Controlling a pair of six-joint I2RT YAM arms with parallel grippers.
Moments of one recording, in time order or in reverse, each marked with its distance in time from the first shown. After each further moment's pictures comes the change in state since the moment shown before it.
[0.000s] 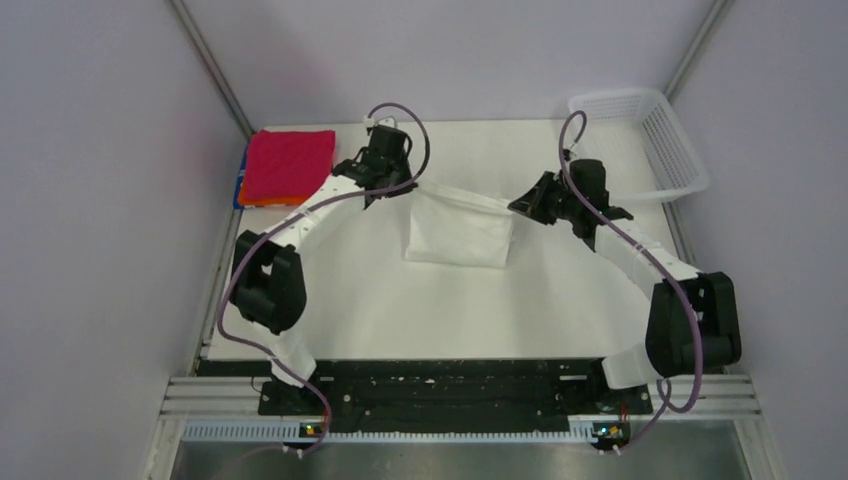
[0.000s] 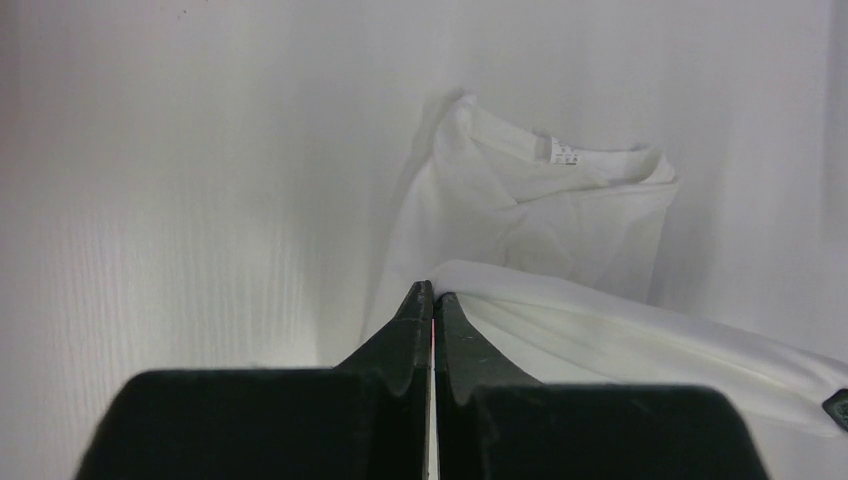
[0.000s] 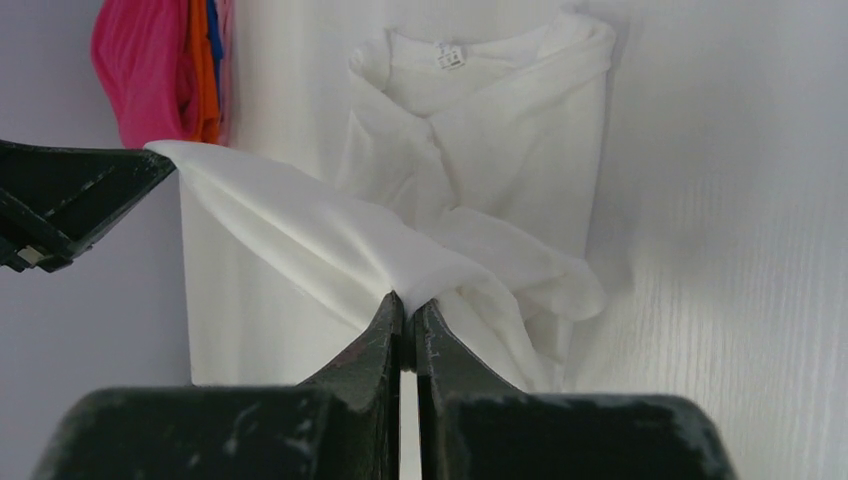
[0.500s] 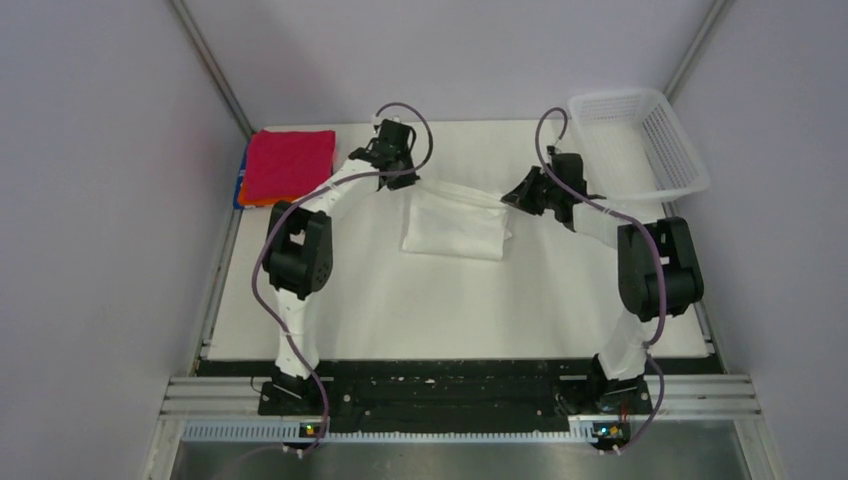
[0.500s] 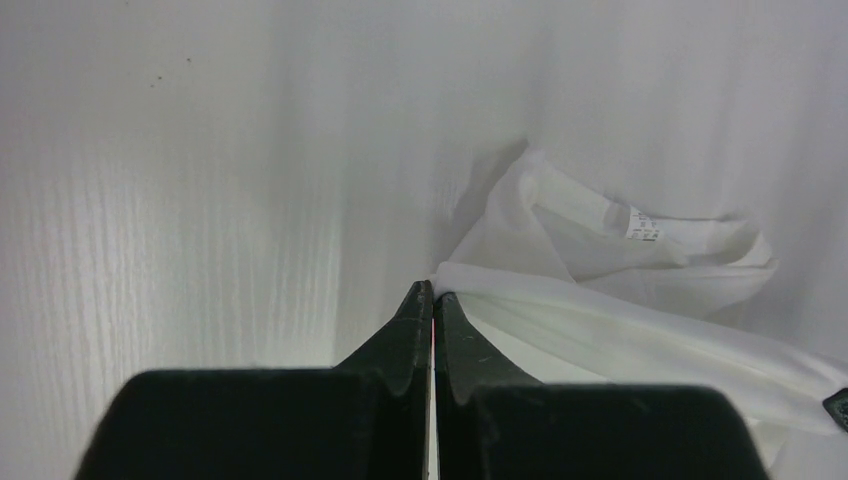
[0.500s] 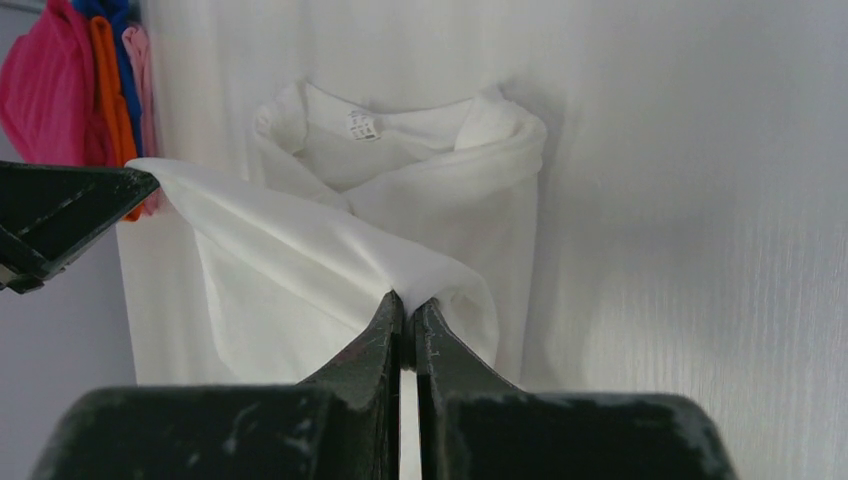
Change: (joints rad) left arm 0.072 0.320 0.230 0.004 0.040 0.028; right arm -0.006 0.357 0.137 0.178 0.039 -0.008
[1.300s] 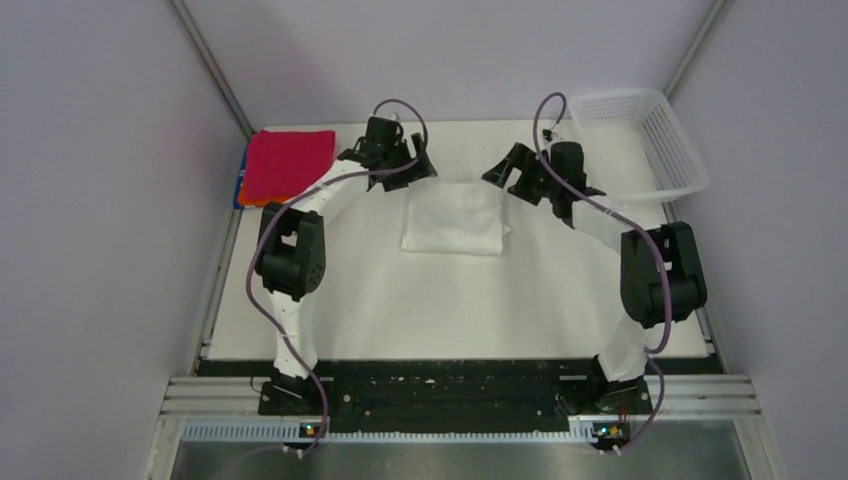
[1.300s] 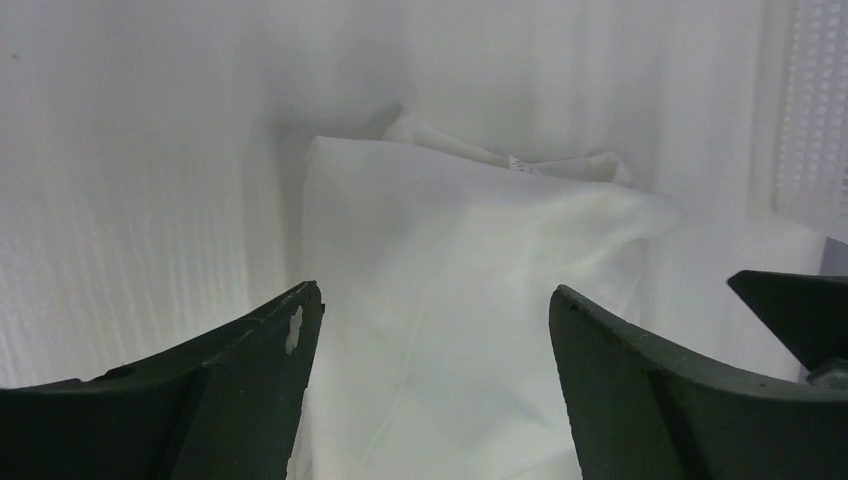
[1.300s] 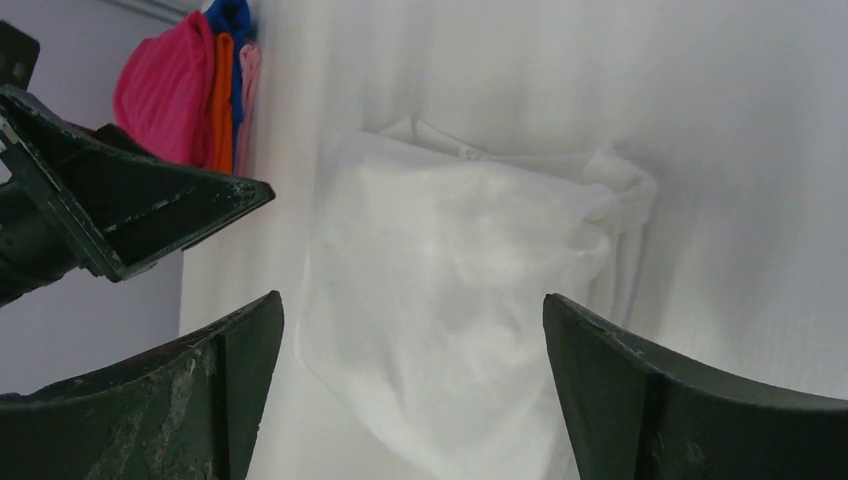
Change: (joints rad) left arm 0.048 -0.015 -0.041 0.087 0.274 -0.025; right arm 0.021 -0.034 0.048 0.057 -0.022 -0.004
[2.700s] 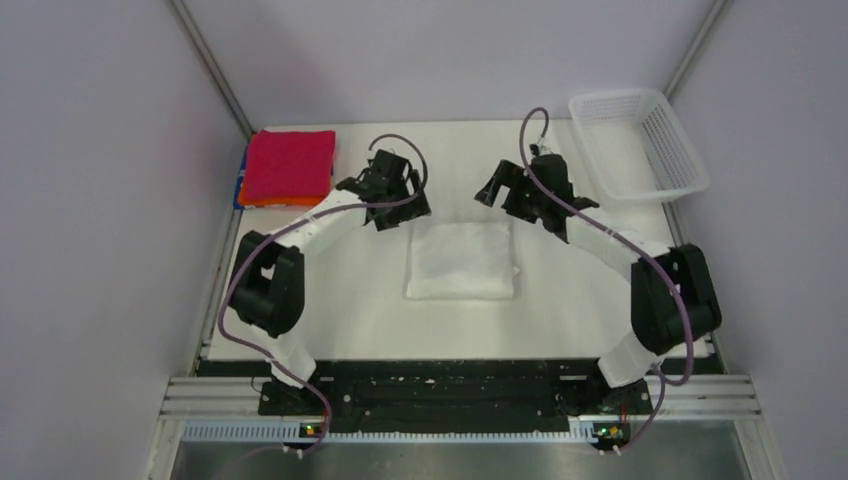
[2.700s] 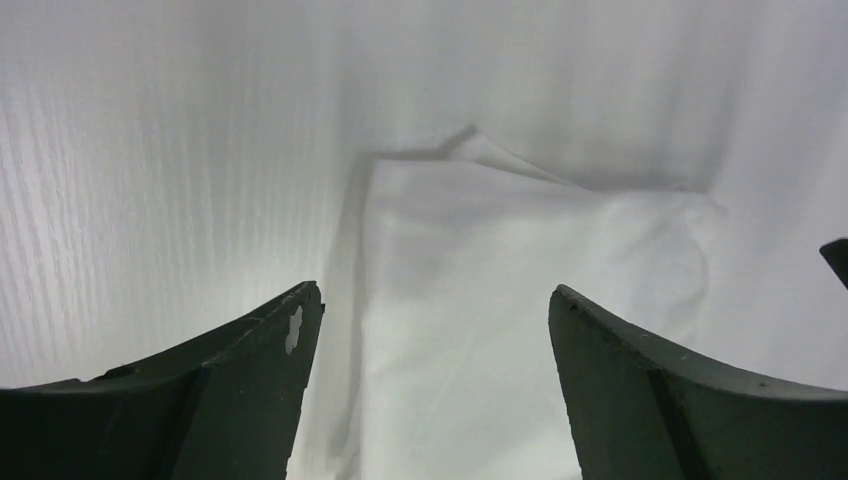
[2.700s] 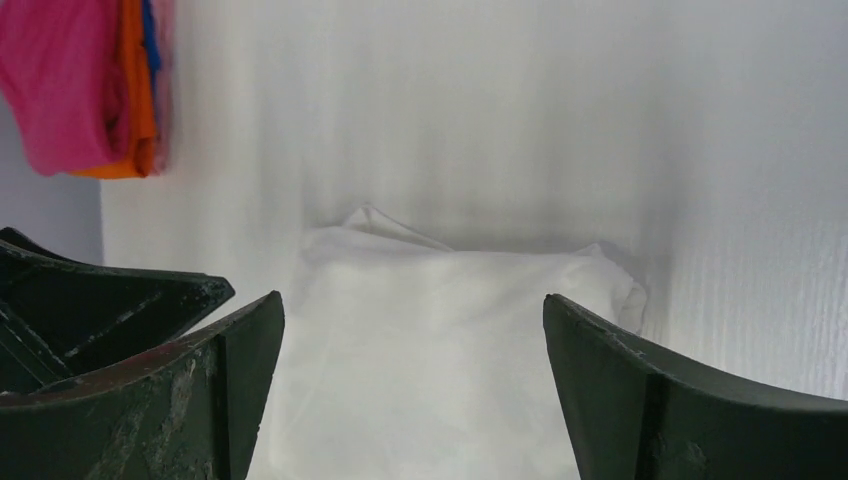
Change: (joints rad) left arm -0.106 -0.232 -0.334 -0.092 -0.177 -0.124; right arm 0.153 -0.064 -0.051 -0.175 0.205 -0.008
